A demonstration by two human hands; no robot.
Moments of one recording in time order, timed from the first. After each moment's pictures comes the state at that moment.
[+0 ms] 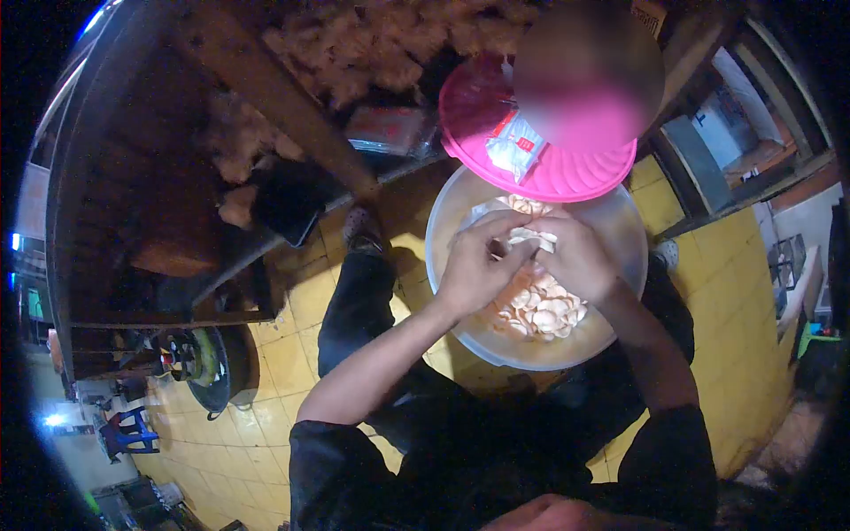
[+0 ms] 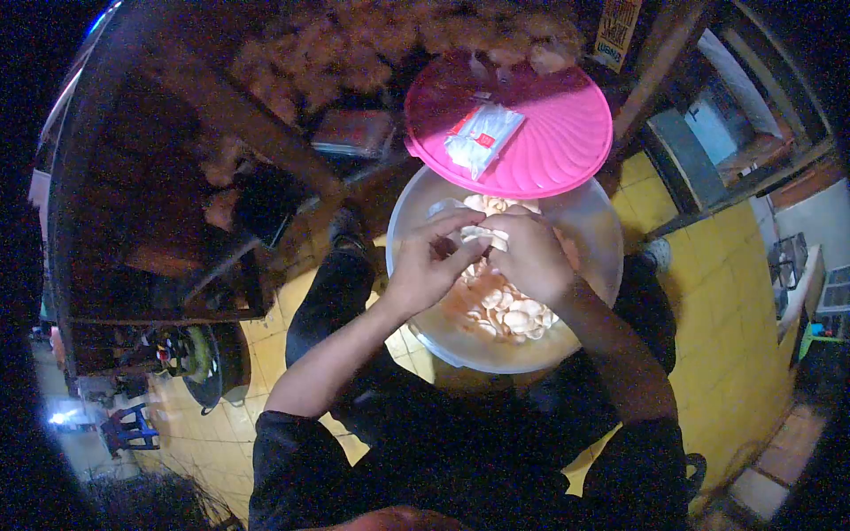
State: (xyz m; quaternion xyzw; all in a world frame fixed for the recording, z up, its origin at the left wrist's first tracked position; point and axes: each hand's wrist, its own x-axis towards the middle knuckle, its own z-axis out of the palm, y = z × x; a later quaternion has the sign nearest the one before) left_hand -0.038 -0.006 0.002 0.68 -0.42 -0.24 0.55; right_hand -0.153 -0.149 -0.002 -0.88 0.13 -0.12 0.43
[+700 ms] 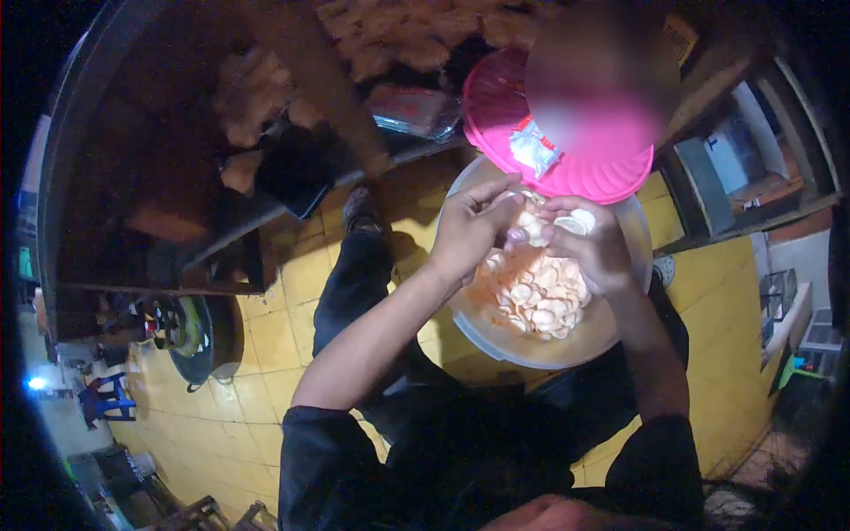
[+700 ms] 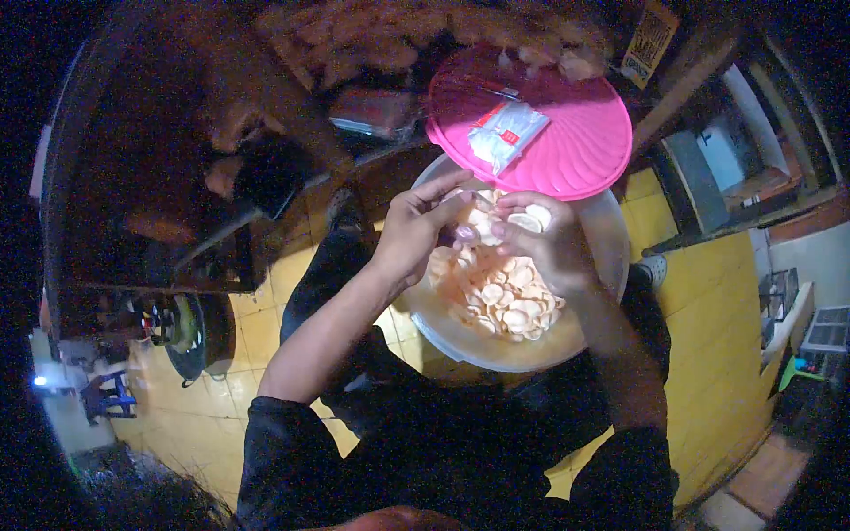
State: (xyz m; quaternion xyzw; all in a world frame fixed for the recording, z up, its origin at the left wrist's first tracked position) left_hand -0.014 -0.004 0.012 0.52 -0.15 -0.42 0.73; right_hand -0.148 -0.147 0.021 -0.63 0.24 -0.09 0.73
